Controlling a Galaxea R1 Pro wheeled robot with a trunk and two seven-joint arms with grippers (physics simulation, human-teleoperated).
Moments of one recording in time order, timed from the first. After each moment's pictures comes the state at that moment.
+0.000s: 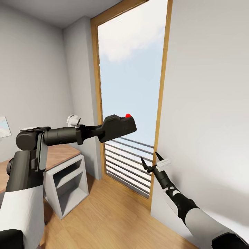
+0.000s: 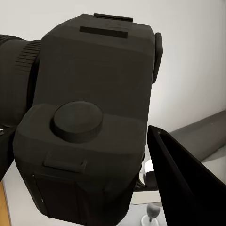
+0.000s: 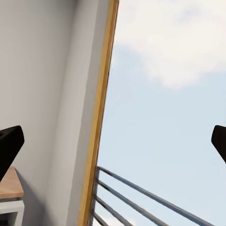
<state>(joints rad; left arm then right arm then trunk) -0.86 0.08 0.13 -1.60 -0.03 1.04 -1.45 -0.74 -0.04 0.33 -0.41 -0.31 -0.92 0.33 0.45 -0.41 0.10</state>
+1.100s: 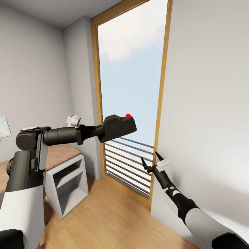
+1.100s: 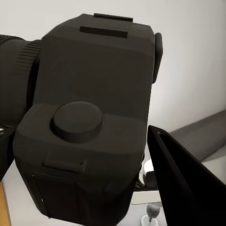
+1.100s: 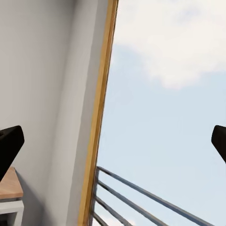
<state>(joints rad) -0.86 0.08 0.13 -1.61 -0.03 1.04 -1.45 -0.74 -0.04 0.33 -0.41 -0.31 -0.92 0.33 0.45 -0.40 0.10</state>
